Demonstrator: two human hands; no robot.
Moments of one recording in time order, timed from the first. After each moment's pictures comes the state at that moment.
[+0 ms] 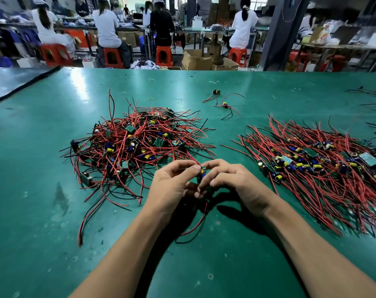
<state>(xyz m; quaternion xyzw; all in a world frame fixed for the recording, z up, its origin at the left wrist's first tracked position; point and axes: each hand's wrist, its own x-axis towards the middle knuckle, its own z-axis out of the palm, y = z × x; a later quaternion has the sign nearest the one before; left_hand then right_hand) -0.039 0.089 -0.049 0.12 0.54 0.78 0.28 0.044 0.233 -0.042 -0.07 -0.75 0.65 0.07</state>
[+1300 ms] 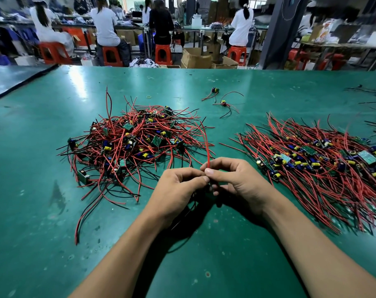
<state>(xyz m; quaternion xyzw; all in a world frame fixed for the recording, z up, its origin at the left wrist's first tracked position) -0.032 0.085 -0.053 0.26 0.63 0.68 0.26 0.044 0.233 -0.044 -0.12 -0.61 0.78 0.06</state>
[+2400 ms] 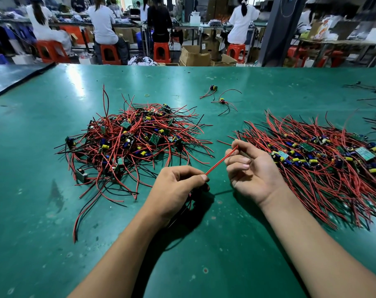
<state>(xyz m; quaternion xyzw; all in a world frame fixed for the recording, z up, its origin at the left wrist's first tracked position) -0.029 0.082 -0.047 0.25 0.66 0.65 0.27 0.038 0.255 -0.028 -0.19 -0.19 0.96 0.10</state>
